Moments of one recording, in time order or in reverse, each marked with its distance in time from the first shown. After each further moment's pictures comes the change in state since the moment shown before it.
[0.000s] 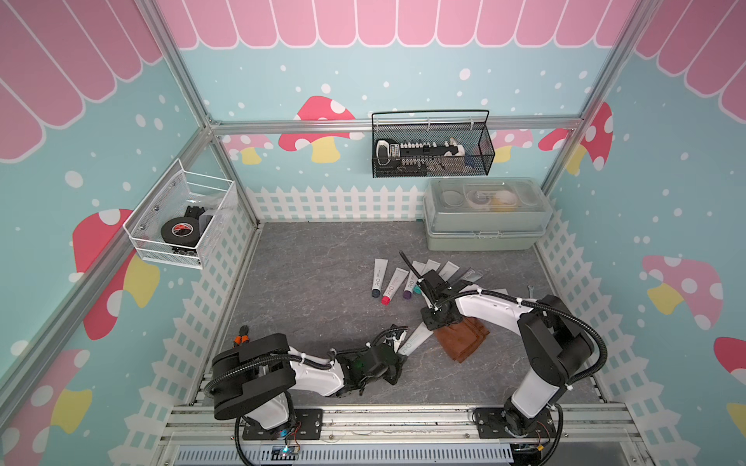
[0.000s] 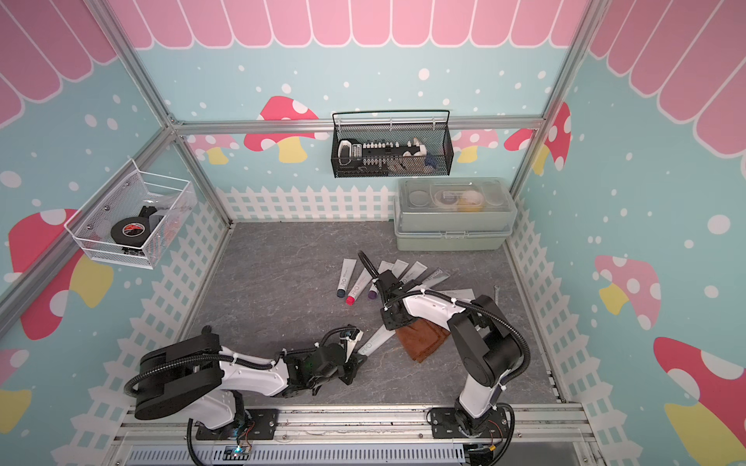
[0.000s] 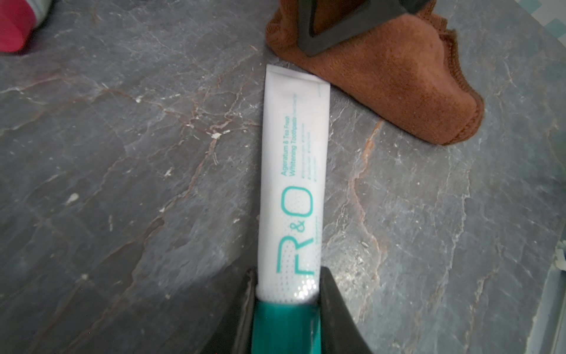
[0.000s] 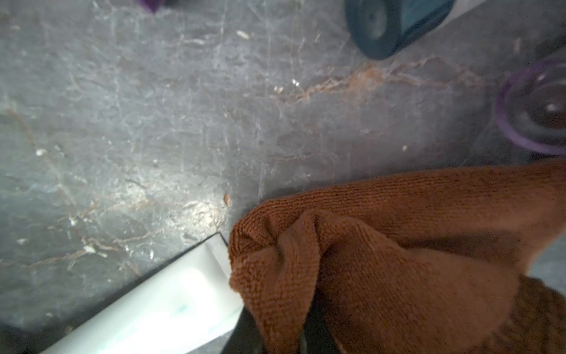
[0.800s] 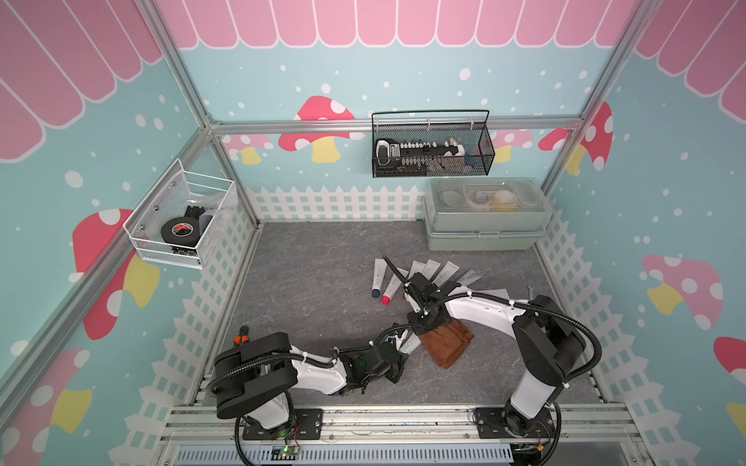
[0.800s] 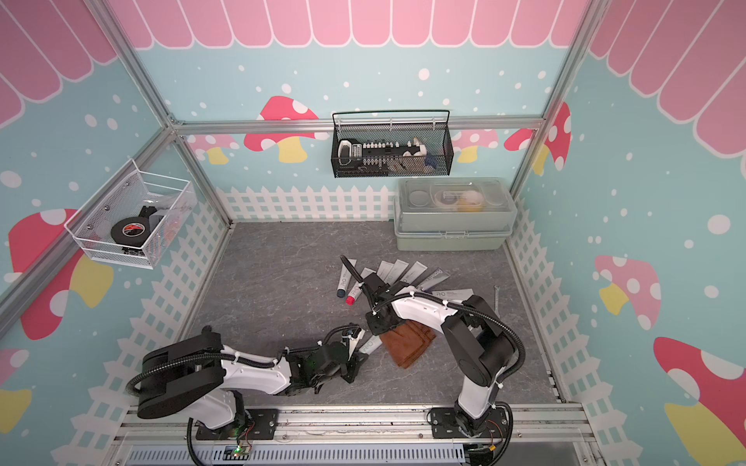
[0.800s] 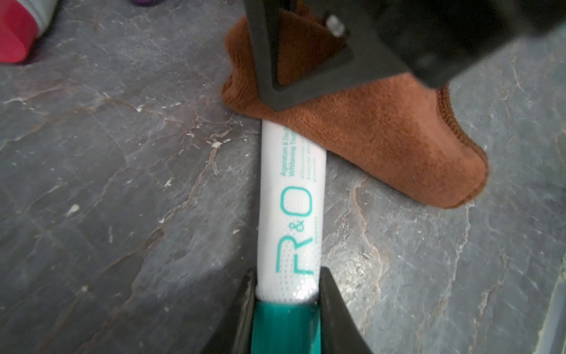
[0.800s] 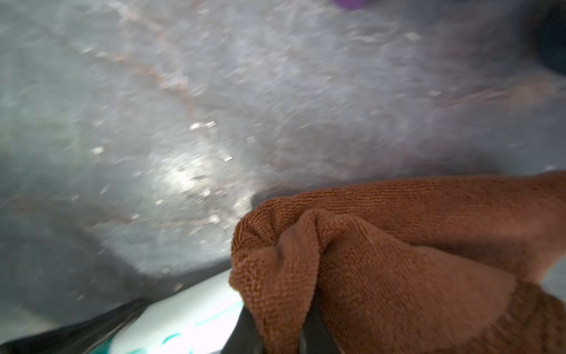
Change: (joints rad) left arm 0.000 0.005 0.024 -0.024 -0.008 0.000; right arm 0.065 0.055 0.075 -0.019 -0.039 0.014
